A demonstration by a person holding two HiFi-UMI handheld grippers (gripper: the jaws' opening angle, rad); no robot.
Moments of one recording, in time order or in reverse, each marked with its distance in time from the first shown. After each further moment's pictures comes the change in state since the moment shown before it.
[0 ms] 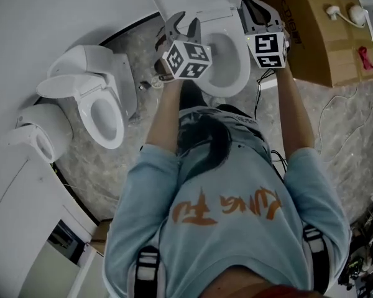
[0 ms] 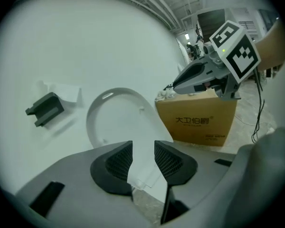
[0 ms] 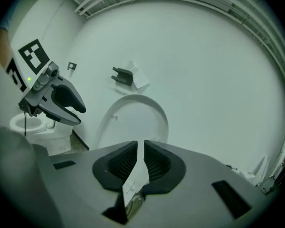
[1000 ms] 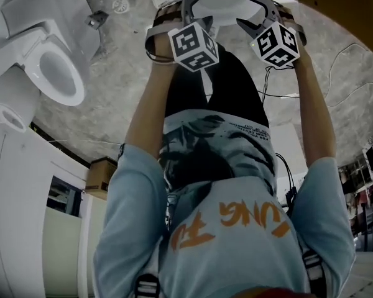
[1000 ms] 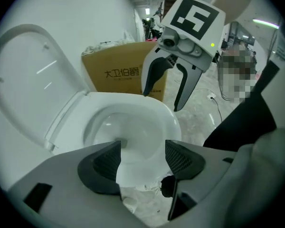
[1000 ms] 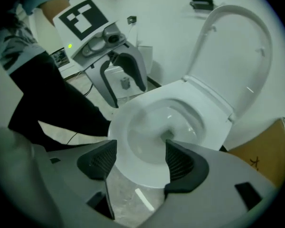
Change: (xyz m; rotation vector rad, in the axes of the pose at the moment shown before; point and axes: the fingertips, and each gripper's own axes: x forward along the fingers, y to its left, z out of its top) left arm 0.030 -0.309 -0.296 0.250 0.306 -0.633; right arm -0.090 0.292 -0.367 -0.218 0.507 0.799
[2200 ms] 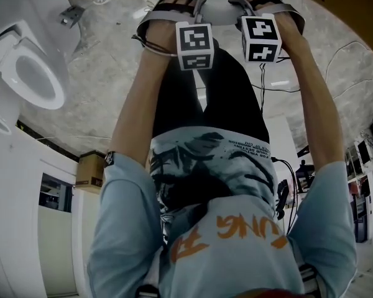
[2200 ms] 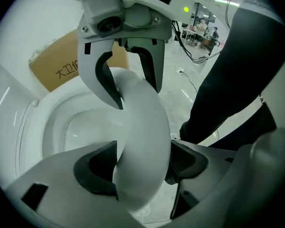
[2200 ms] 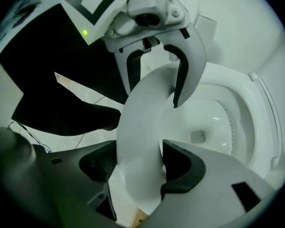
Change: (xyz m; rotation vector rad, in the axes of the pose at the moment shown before) left arm 0.088 -0.076 -0.046 0.399 0.132 -0.236; right arm 0.075 0.065 -0.059 -0.478 0.283 0.370
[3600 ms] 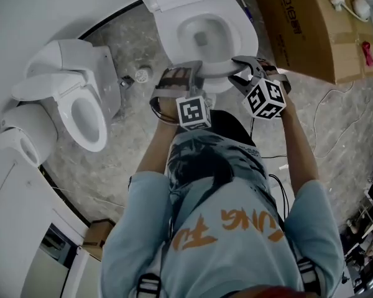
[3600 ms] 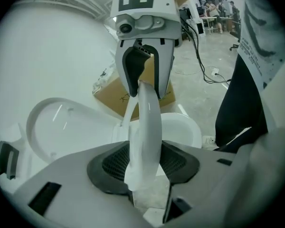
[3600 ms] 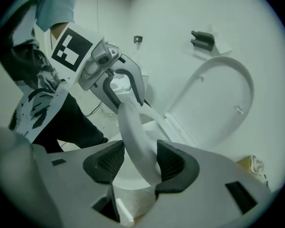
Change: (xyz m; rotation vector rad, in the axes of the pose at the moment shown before) left arm -0.295 0.096 0.052 -0.031 -0.020 0.553; right arm -0.318 -0.053 0.064 0.336 -0.357 -0.527
